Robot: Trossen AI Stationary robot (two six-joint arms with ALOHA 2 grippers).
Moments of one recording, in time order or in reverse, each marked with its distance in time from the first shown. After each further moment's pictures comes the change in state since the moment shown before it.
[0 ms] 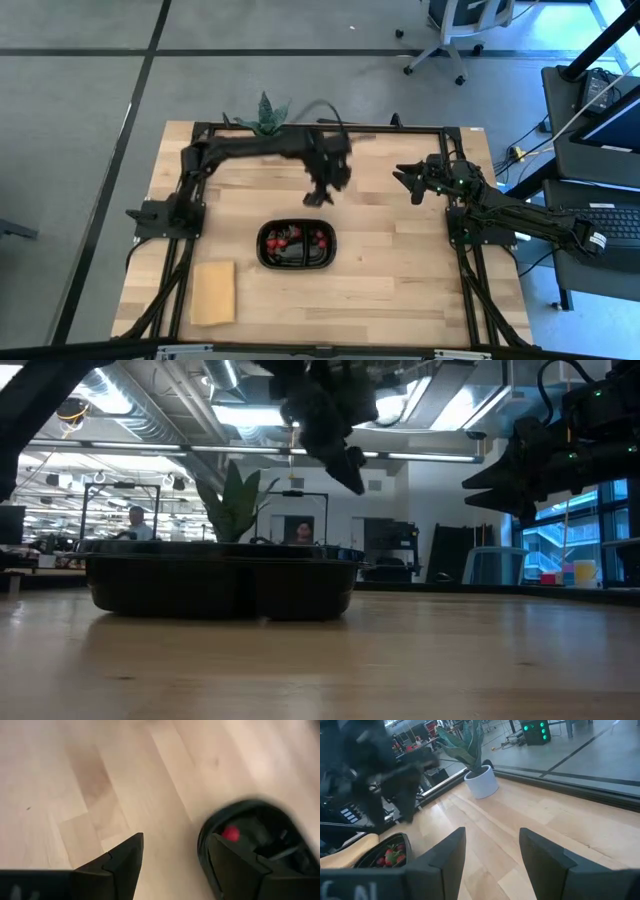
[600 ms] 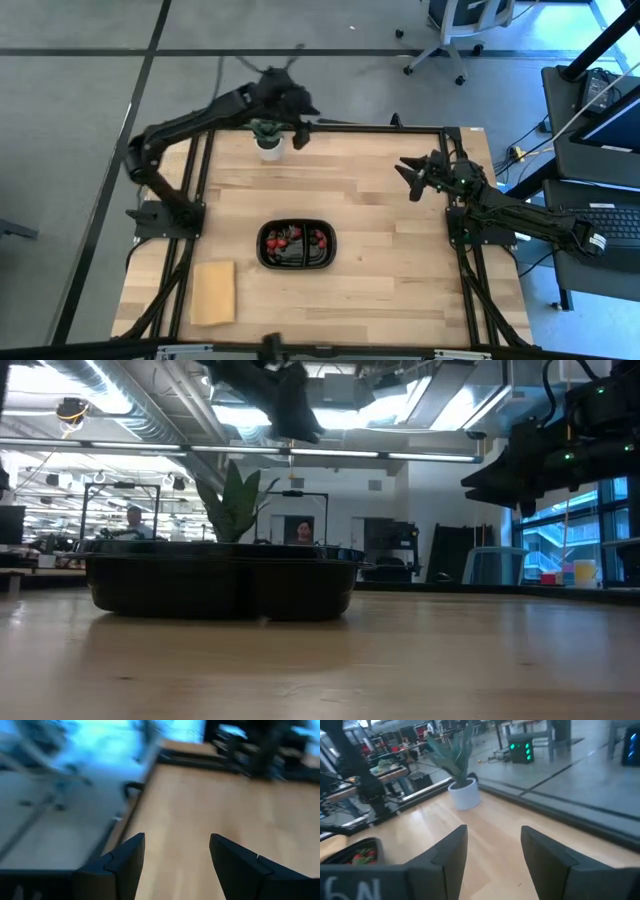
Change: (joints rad) left arm 0.326 -0.429 -0.326 0.491 -0.106 -0.362; right arm -0.013 -0.001 0.000 0.042 0.082 -0.138
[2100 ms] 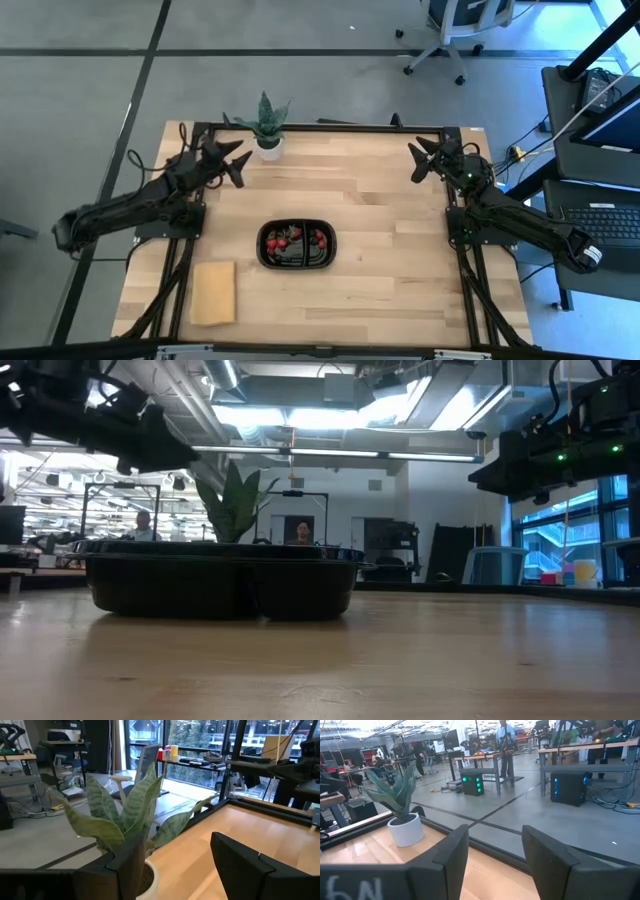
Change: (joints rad) left arm -0.043 -1.200 -1.329 0.651 -0.499 -0.274; right arm -0.180 0.000 0.000 0.123 0.126 -0.124
